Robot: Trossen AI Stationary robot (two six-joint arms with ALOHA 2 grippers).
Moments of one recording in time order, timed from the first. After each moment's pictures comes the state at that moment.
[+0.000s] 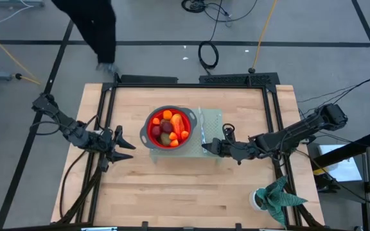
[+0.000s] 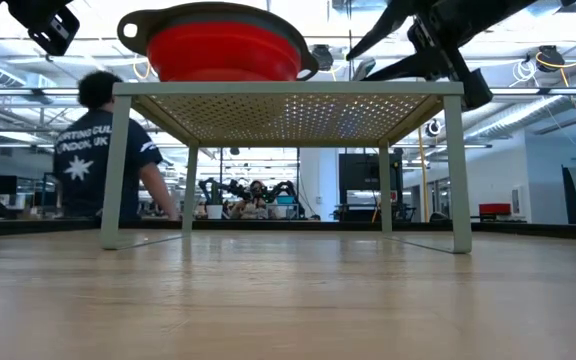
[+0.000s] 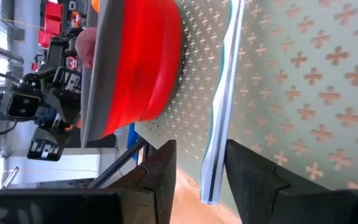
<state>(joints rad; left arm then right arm) -0.64 0.44 0.43 -0.11 -0.42 -0.32 0.34 1.31 0.77 0.07 0.52 1.64</state>
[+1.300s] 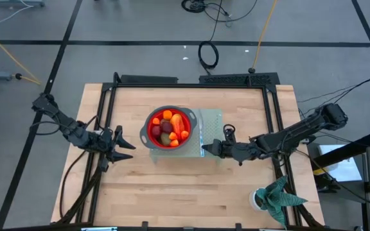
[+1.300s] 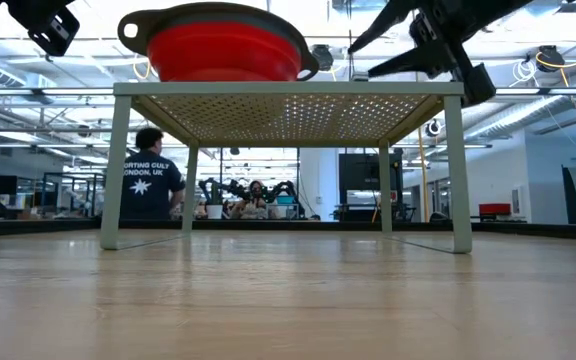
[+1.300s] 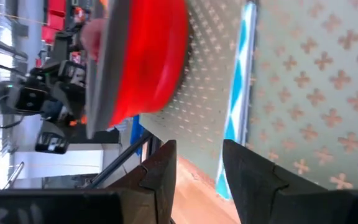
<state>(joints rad) -0.64 0.44 0.43 -0.12 -0.42 -0.32 0.36 1.31 0.77 0.08 0.52 1.64</state>
